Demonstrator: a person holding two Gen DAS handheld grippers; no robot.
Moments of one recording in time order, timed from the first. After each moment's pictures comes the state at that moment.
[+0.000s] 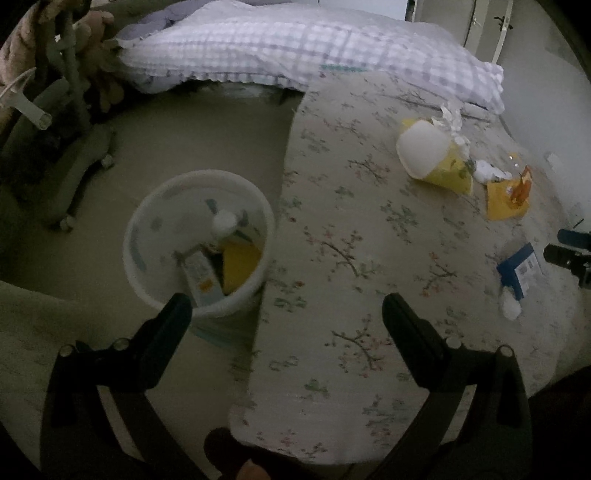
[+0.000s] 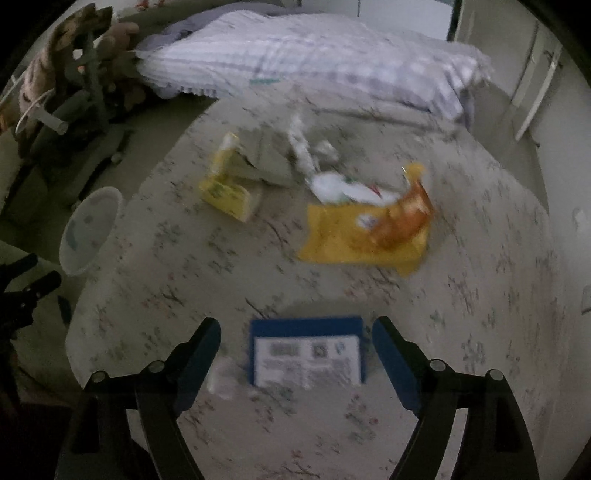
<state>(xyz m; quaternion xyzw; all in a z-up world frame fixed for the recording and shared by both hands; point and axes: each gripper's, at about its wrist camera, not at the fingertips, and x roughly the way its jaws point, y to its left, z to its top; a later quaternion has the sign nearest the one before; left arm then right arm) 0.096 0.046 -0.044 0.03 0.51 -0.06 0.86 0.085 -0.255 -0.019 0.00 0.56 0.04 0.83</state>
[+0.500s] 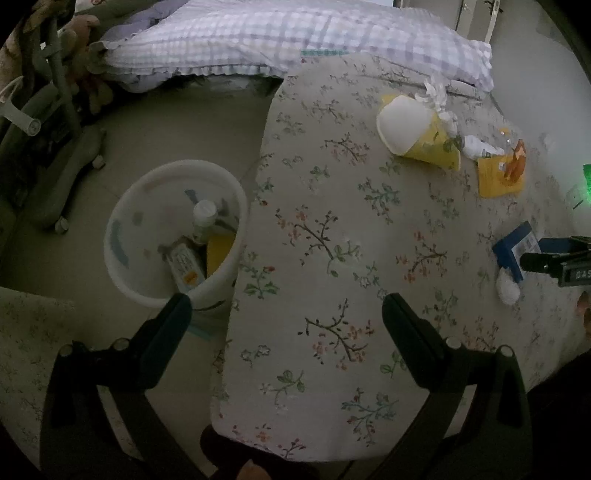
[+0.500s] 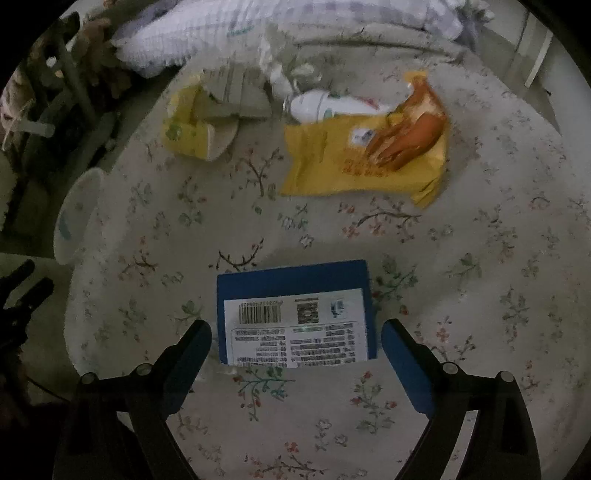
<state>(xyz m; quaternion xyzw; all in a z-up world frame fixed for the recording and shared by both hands) 0.090 0.023 -0.054 0.06 0.52 -0.07 0.85 0.094 -0.263 -0.074 0.05 0.63 0.05 0.78</state>
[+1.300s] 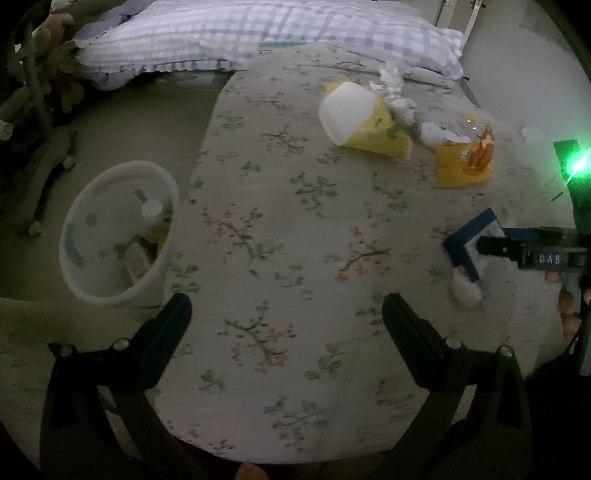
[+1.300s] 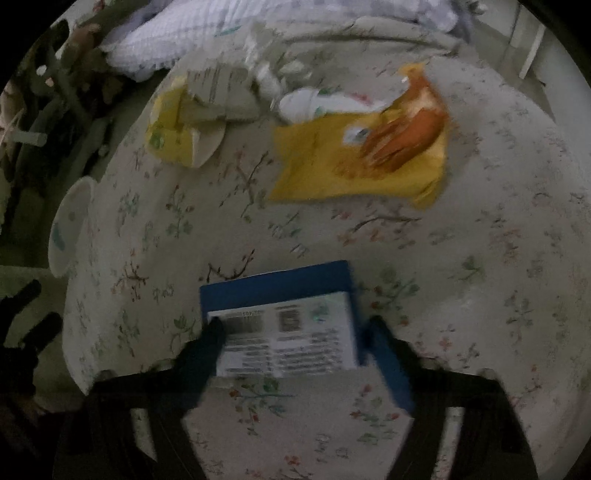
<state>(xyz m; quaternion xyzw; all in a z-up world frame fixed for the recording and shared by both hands) 0.086 -0.025 -0.055 0.04 0.53 -0.12 0.84 0.100 -0.278 -0.072 0.07 0.62 0.04 0.78</state>
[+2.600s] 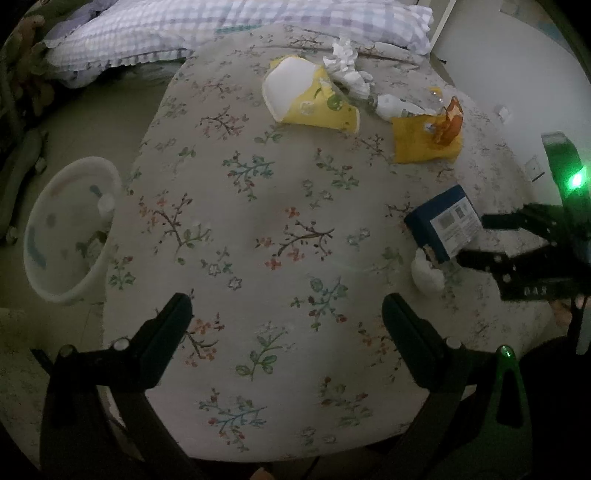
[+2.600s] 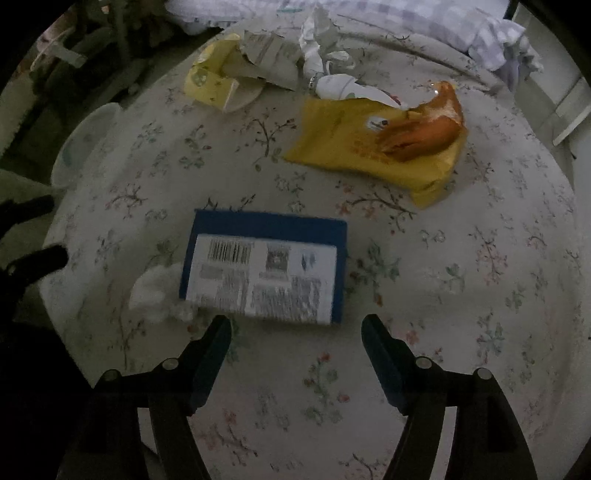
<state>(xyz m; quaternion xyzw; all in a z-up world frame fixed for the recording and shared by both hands) 0.078 -0.061 -0.066 0.04 0.55 -0.16 0.82 0.083 -0.268 -0.080 -0.06 0.62 0.10 0.78</state>
